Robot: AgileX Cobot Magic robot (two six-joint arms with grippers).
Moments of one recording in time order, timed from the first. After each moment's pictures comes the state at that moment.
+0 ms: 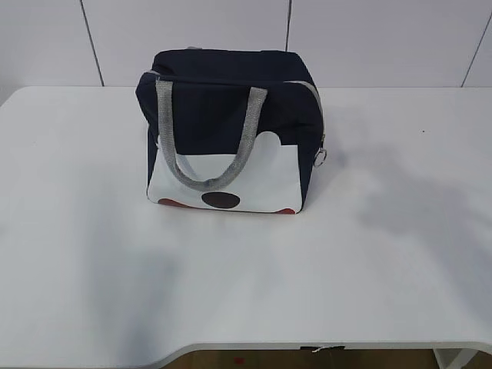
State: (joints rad) left arm -0.35 0.66 -0.95 -0.13 1.08 0.28; right arm 0.06 0.81 -1.10 0.08 1.23 -0.23
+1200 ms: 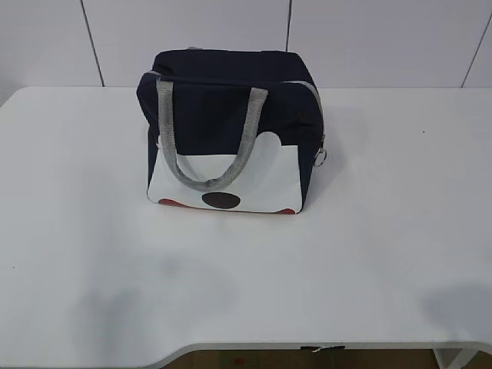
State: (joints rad) left arm -0.35 0.08 -0.55 -0.19 1.07 0.28; right arm 0.06 0.00 -0.56 0.08 1.18 -0.19
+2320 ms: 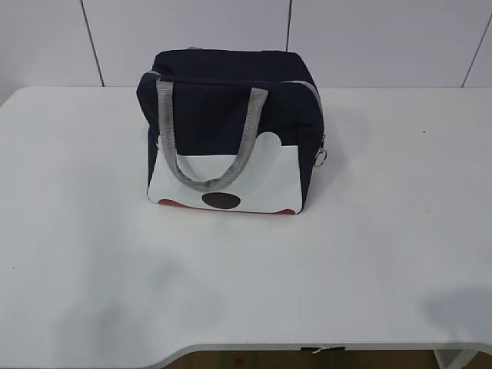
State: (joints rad) left arm -0.35 0.01 -0.53 -0.18 1.12 0.28; right arm 0.06 -0.02 -0.49 0.07 1.16 -0.18
